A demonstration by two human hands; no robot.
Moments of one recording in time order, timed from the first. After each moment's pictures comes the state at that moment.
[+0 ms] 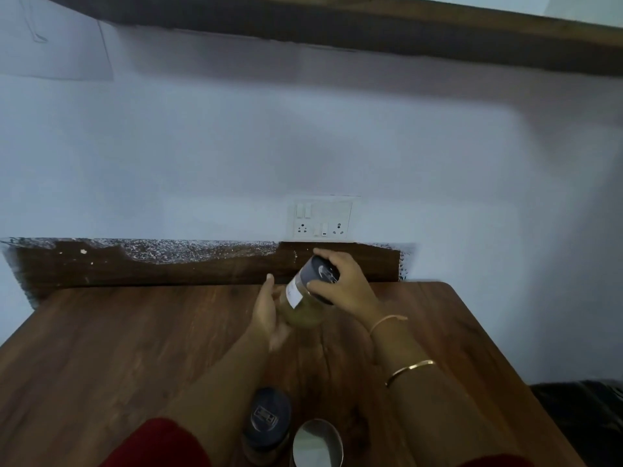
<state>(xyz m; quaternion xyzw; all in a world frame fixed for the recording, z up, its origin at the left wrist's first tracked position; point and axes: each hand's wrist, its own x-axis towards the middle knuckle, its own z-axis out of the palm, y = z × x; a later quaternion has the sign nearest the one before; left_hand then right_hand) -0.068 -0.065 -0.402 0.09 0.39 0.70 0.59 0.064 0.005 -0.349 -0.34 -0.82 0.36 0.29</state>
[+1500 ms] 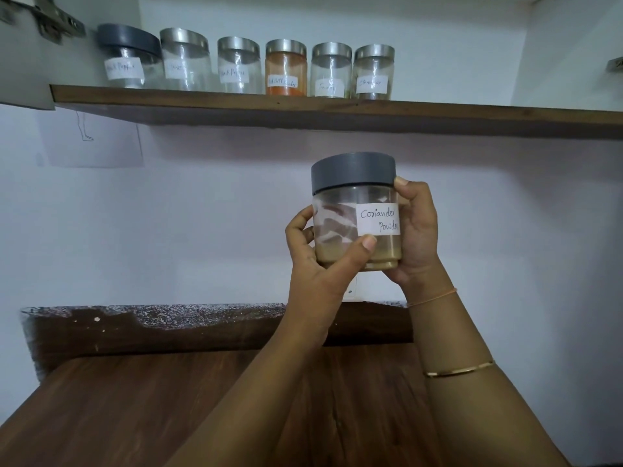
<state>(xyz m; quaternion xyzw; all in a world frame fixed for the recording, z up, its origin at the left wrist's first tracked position) 0.008 -0.100 -0.214 0.50 0.36 0.76 0.21 0.088 -0.014 -0.165 0.02 -0.54 0.70 0.47</state>
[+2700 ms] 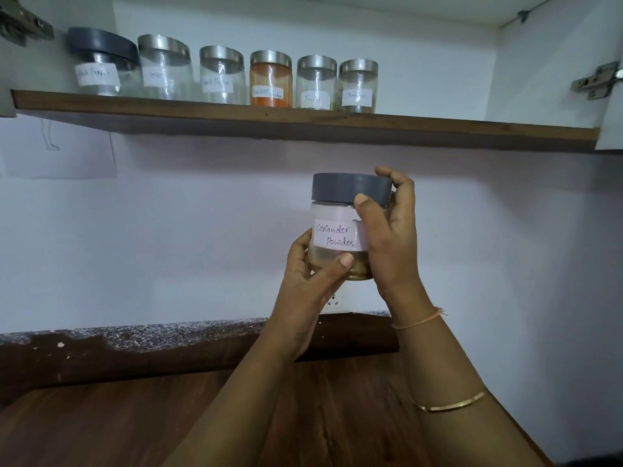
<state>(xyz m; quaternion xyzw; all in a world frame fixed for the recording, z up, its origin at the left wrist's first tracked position) -0.020 -0.075 -0.222 0.51 0.36 0.71 0.33 0.075 -0.029 -0.166 -0.13 -0.66 0.36 0.65</state>
